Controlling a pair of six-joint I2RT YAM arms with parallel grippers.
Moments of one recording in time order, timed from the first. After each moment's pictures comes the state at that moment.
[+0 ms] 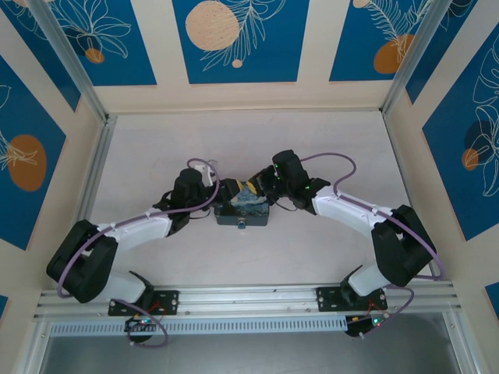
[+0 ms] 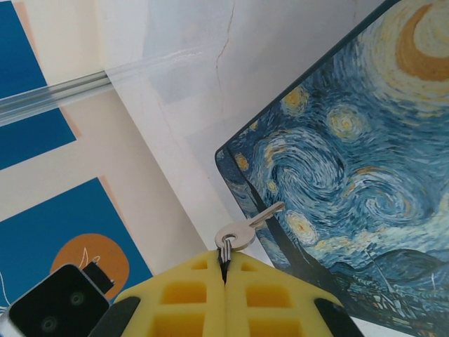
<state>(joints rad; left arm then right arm) -0.60 1.40 0.64 0.38 0.37 -0.96 0.64 1.48 0.92 -0.08 -0.27 1.60</state>
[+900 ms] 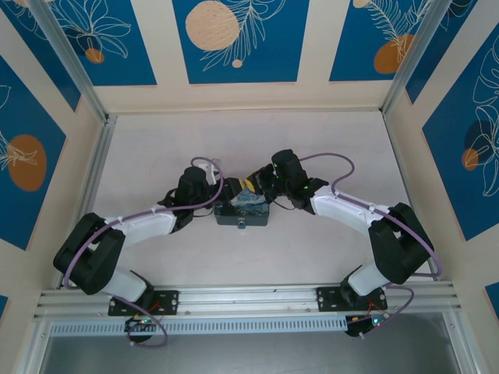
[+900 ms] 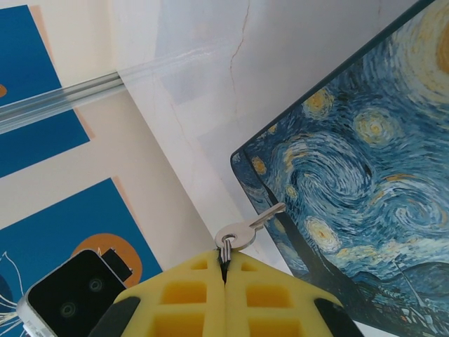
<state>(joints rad) -0.60 1.46 0.67 0.40 0.36 -0.97 0.64 1.50 0.92 -0.02 -0.27 1.62</state>
